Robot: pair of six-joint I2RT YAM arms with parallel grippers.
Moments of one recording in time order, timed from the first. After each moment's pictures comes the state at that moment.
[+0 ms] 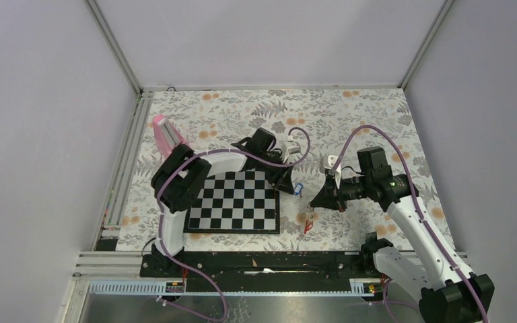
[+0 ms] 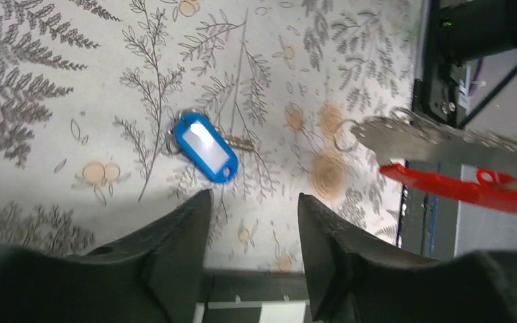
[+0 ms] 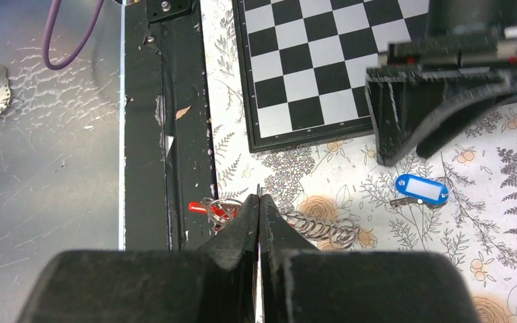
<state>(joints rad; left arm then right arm) -0.71 2.04 1.28 -0.15 0.86 0.03 0.28 0.90 0.79 -0.85 -1.06 -0.66</state>
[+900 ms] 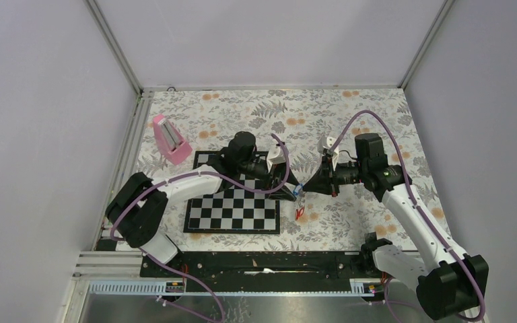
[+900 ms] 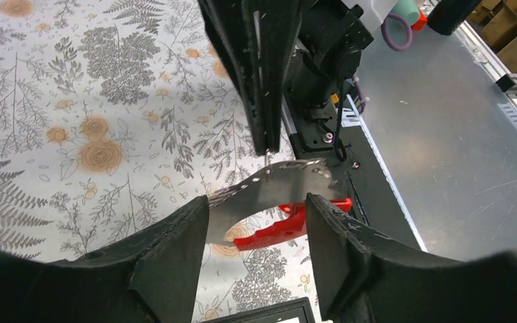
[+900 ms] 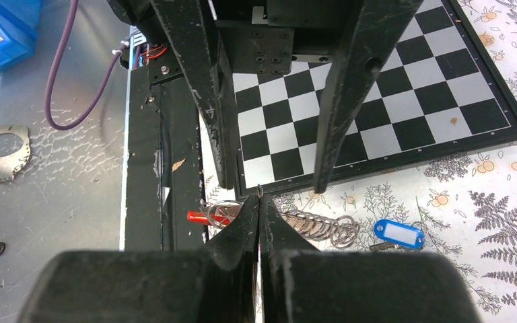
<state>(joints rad) -0.76 1.57 0.92 0.36 1.08 0.04 0.28 1.01 0.82 -0.57 -1.12 -0.42</state>
